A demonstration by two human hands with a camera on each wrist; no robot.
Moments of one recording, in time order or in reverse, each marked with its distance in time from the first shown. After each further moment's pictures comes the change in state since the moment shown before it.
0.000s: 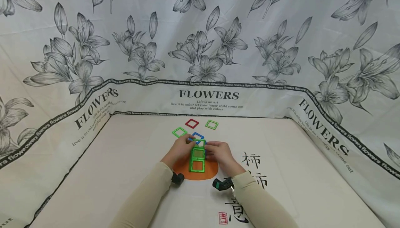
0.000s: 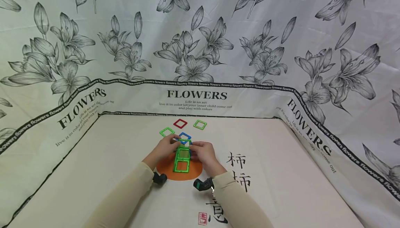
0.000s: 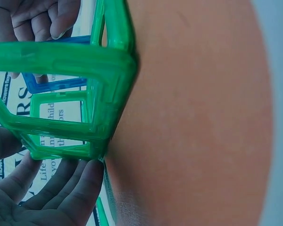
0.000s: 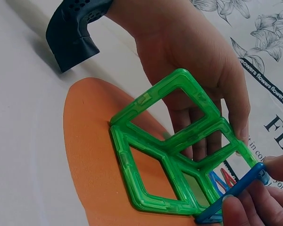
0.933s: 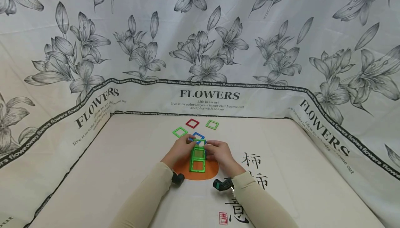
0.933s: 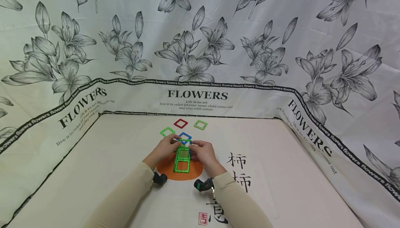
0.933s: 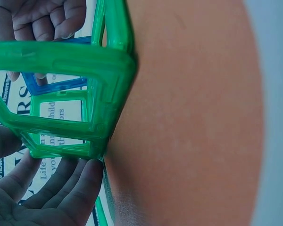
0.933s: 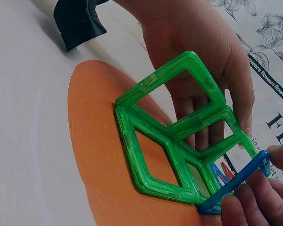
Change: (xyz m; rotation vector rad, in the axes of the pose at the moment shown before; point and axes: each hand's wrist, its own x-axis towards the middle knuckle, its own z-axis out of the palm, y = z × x) left_hand 0.004 -0.005 0.000 0.013 -0.001 0.010; right_hand -0.003 0.000 0.000 -0.056 -0.025 -0.023
